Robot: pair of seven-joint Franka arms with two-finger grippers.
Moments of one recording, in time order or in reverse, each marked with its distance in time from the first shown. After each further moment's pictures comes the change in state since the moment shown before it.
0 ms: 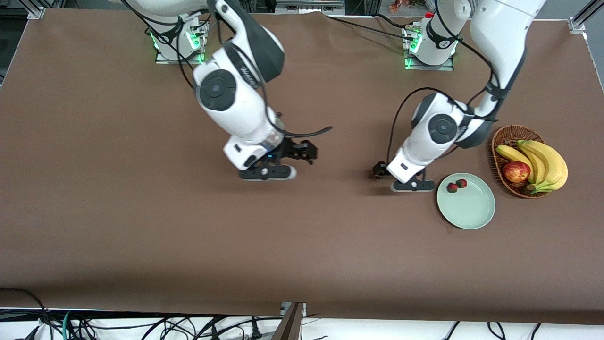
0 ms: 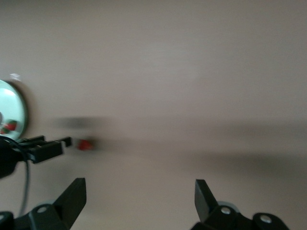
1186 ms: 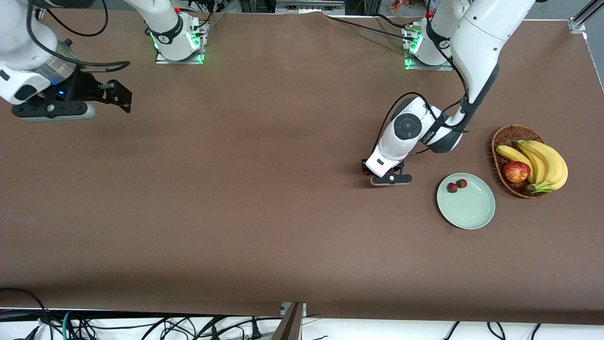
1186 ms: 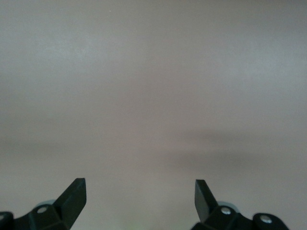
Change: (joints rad) left arm -0.039 0.086 0.001 -0.033 0.223 0.052 -0.222; right arm -0.468 -0.633 0.045 -0.514 -0.294 -0.307 -0.430
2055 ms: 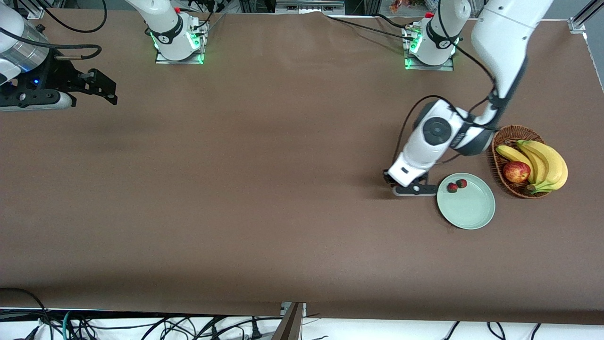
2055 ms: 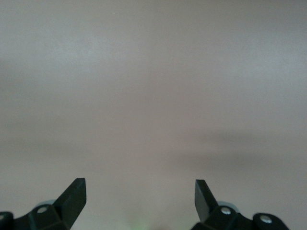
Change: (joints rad) left arm 0.143 -0.079 0.022 0.043 0.002 -0.052 0.268; right arm -0.081 0.002 0.048 0.042 0.036 -0.038 -0.033
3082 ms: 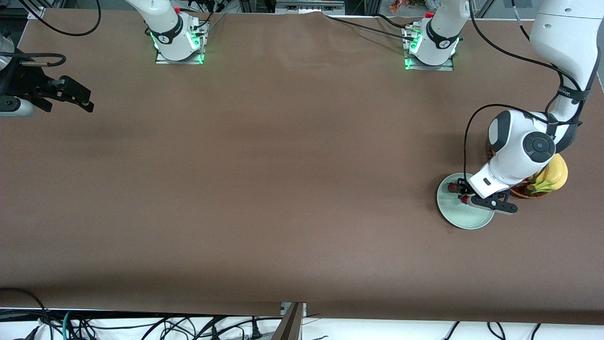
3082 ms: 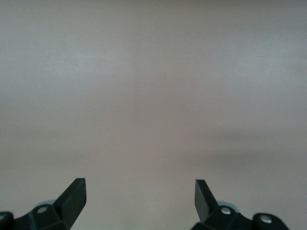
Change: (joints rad) left arm 0.205 -0.011 0.094 0.056 -0.117 -0.008 0.586; right arm -0.028 0.039 -0.046 0.083 -0.001 -0.012 -0.012
